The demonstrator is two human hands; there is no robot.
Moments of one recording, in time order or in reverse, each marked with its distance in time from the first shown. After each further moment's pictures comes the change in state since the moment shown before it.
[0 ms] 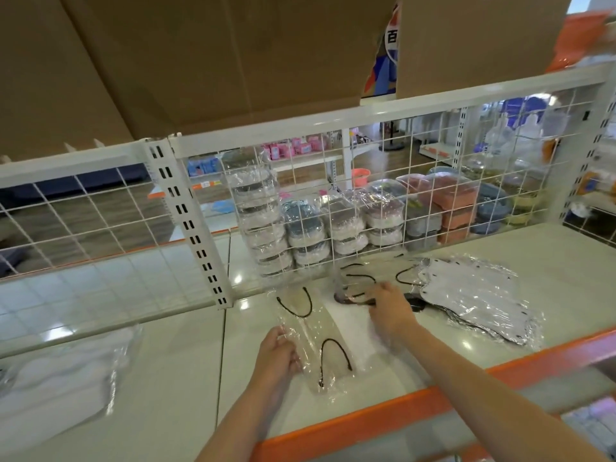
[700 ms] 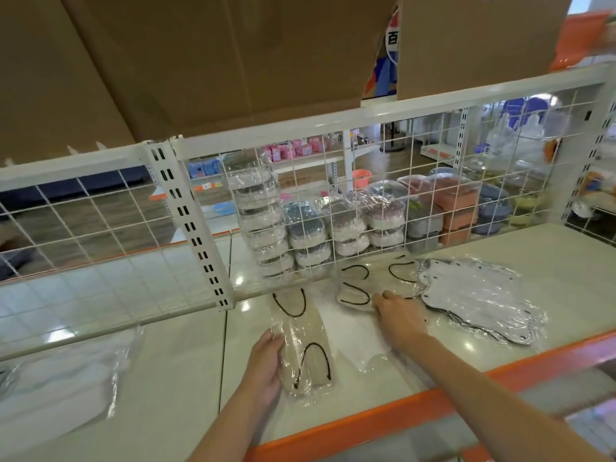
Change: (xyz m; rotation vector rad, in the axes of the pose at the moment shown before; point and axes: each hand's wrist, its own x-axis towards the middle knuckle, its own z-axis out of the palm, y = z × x) left_hand 0.005 0.009 -0.012 -0.061 0.023 -0.079; right_hand -0.008 0.013 0.005 -0.435 0.125 -0.173
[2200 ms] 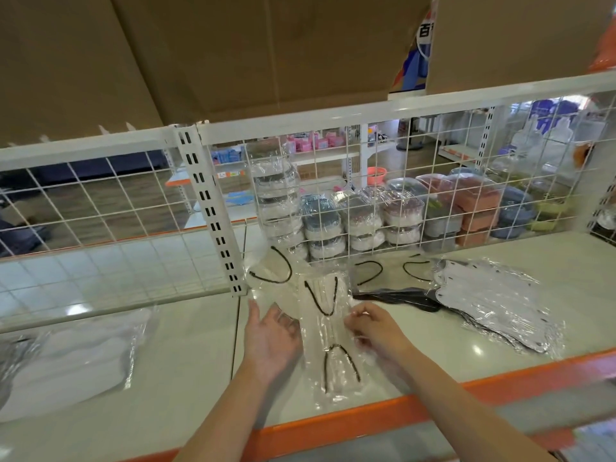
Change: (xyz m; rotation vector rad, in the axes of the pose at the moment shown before) left_hand -0.014 0.028 0.005 -0.568 0.036 -0.084; right_hand -0.035 -0.059 -0.010 1.636 -0.282 0.278
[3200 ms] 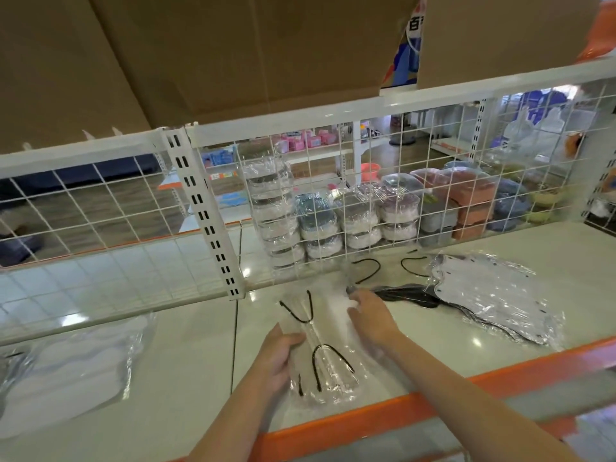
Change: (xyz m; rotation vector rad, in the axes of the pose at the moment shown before) left_hand 0.014 -0.012 -0.016 0.495 -0.126 -0.023; right_hand 0.033 -0.002 0.005 -0.783 0.177 -0.104
